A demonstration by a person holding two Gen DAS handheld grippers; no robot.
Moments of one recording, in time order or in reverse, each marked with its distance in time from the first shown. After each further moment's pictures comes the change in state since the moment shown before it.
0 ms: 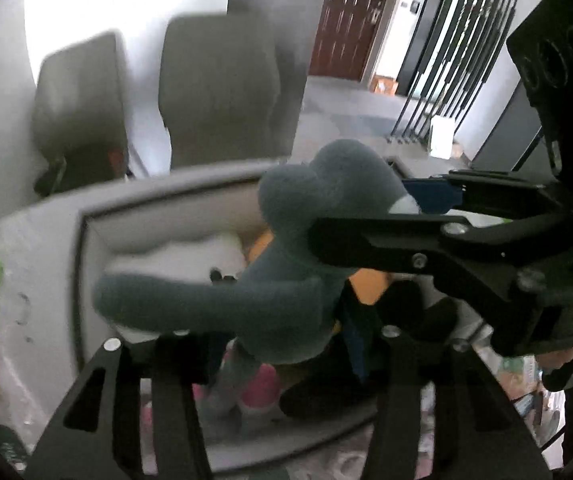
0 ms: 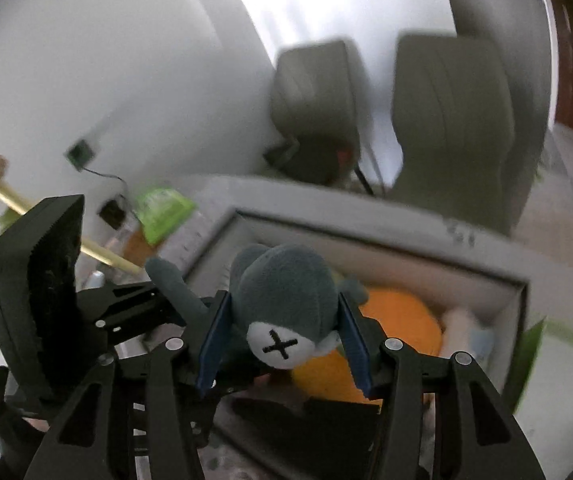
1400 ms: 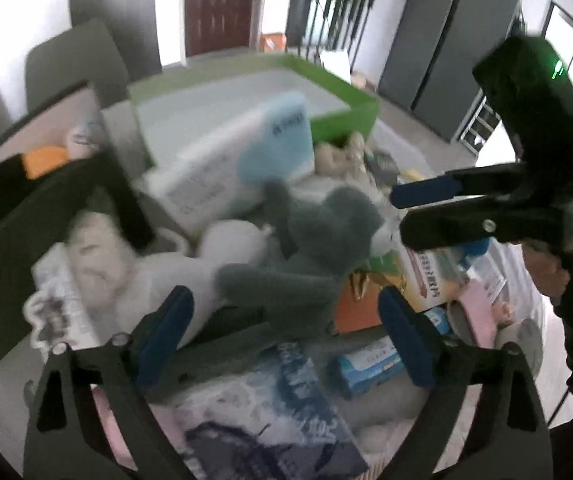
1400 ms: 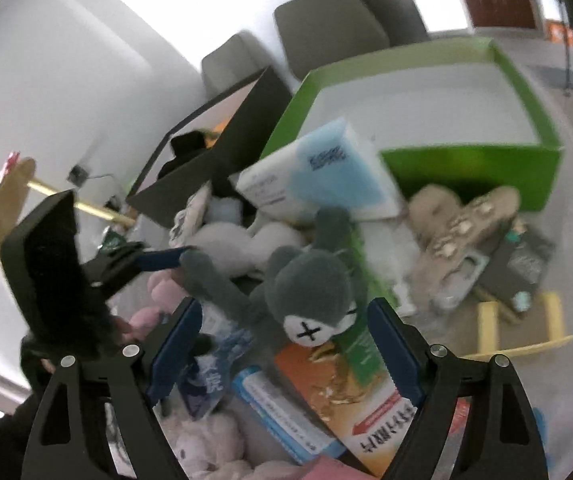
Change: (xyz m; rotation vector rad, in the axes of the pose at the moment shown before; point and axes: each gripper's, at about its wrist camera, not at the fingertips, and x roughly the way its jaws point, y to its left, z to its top) left arm 0.004 -0.271 -0.167 0.333 0.113 -0.198; right arm -0.186 -0.133 -0.290 0.309 -0.037 0.067
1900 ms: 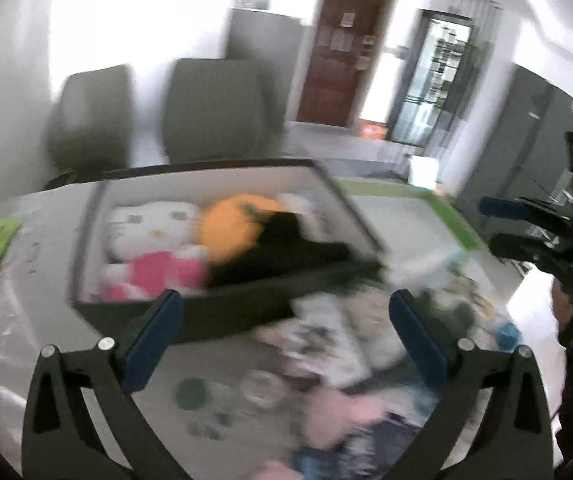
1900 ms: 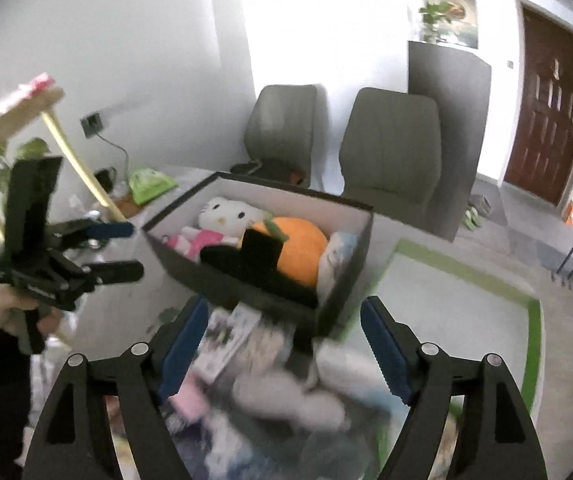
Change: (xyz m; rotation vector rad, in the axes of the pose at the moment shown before) left arm -0.159 0.136 -0.036 -0.276 -0.316 0.152; right arm -0.010 0.160 0.071 -0.465 -0.173 -0.212
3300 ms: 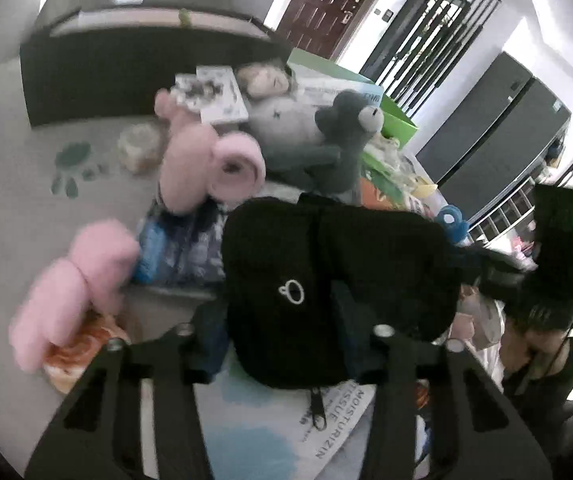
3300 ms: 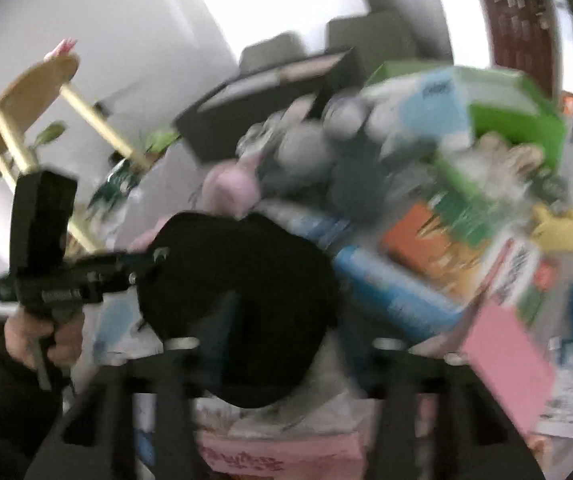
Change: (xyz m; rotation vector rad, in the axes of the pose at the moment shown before) left arm -0.014 -0.071 -0.171 -0.167 0.142 -0.130; right arm -0.026 0.050 -0.205 0.248 0.054 0.079
